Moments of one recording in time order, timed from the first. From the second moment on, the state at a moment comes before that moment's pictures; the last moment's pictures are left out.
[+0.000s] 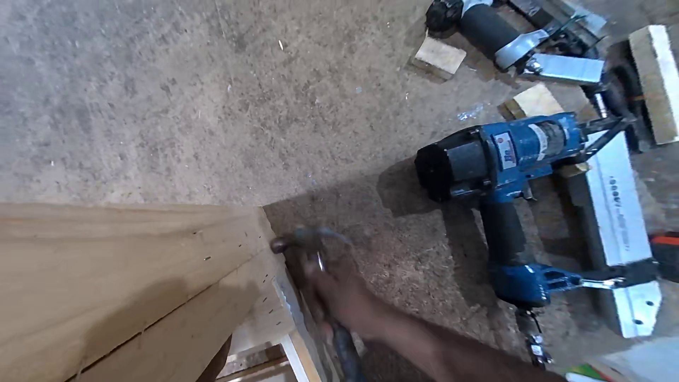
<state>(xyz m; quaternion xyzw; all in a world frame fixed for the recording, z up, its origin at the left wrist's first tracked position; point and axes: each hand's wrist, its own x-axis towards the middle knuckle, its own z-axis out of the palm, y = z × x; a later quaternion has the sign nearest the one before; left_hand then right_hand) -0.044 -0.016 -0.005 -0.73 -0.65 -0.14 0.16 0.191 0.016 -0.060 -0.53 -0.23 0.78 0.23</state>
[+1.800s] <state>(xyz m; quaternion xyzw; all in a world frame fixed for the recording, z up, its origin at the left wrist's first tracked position) -0.094 -0.026 -0.006 -0.71 -0.69 -0.12 0.06 0.220 -0.020 0.011 -0.57 -0.14 0.69 0.42</state>
